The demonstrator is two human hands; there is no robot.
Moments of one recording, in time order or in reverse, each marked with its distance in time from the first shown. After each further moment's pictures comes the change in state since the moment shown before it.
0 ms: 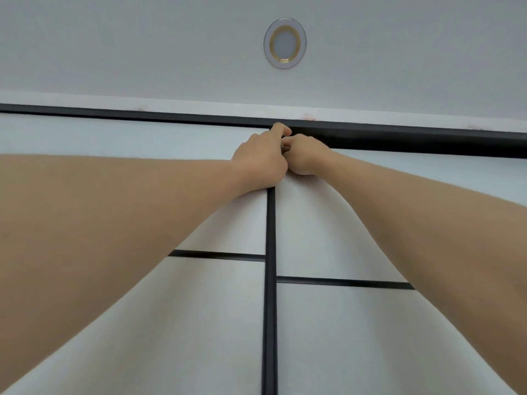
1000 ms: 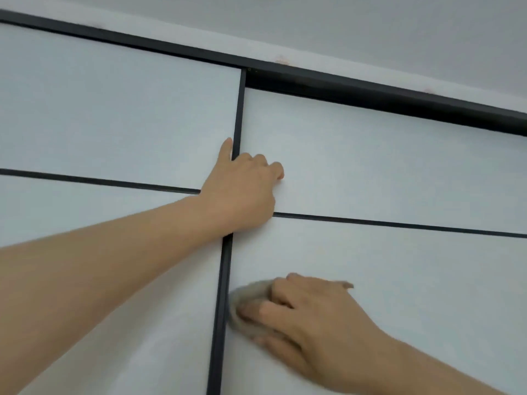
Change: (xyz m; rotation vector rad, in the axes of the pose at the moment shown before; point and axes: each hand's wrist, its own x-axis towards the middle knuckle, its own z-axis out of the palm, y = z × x) left_hand -0.143 0.057 0.005 0.368 -0.262 0.165; right_hand -0.368 -0.041 -0.017 0.008 -0.115 -0.549
